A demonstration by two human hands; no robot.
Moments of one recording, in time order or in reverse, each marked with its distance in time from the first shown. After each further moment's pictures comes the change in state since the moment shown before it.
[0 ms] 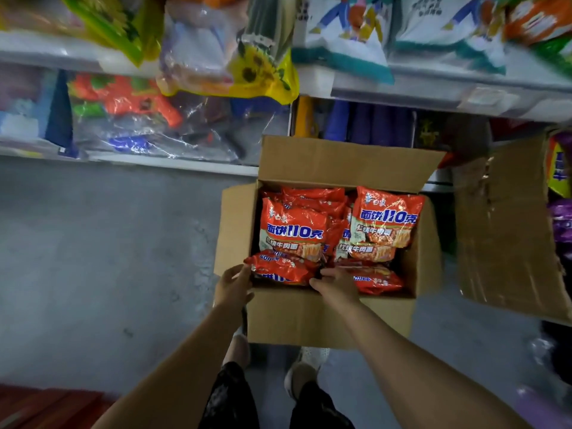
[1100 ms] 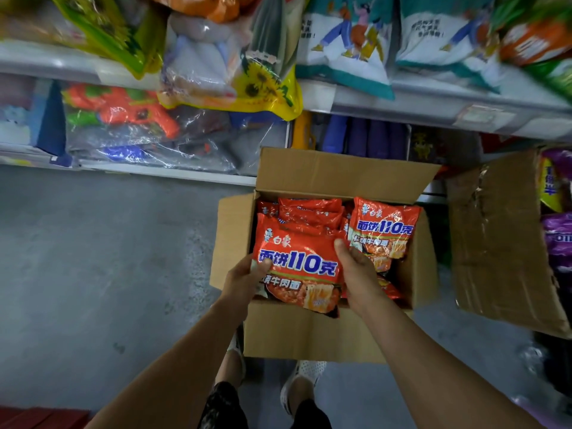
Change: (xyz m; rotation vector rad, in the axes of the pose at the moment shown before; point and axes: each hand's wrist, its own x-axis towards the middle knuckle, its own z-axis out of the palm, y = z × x) left_hand 0.002 0.027 0.017 -0.032 -0.398 0.188; right_hand 0.006 -0.037 -0.031 0.590 -0.040 -0.143
